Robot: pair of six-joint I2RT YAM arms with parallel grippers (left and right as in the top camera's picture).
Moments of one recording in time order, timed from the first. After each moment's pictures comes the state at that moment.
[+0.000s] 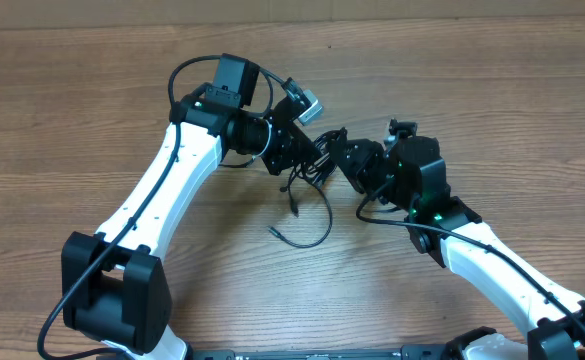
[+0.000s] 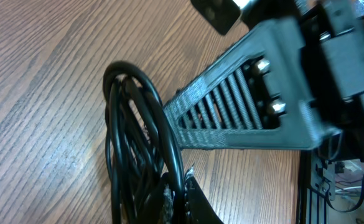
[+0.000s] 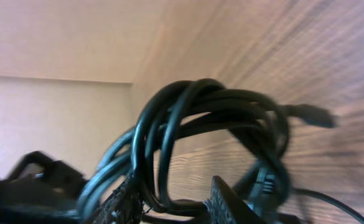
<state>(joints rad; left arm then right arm) -0.33 1.77 1.46 -0.81 0.83 0.43 0.39 1.40 0.67 0.27 -0.37 1.23</state>
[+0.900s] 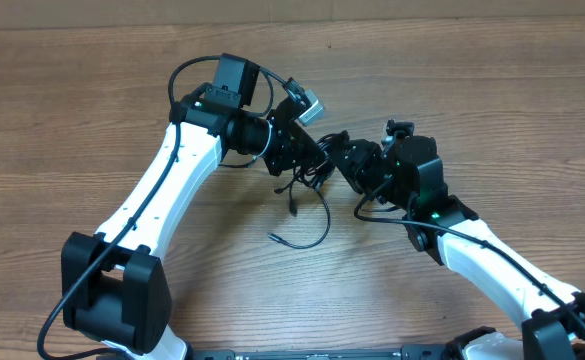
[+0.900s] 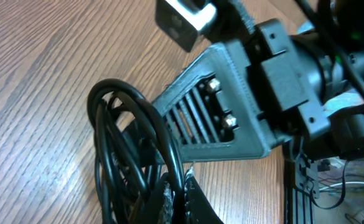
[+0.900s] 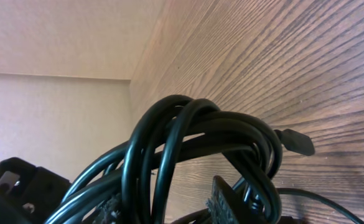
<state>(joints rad) -0.33 1.77 1.46 -0.81 0.91 0.46 0.39 1.43 0.67 0.31 -0.40 1.23</state>
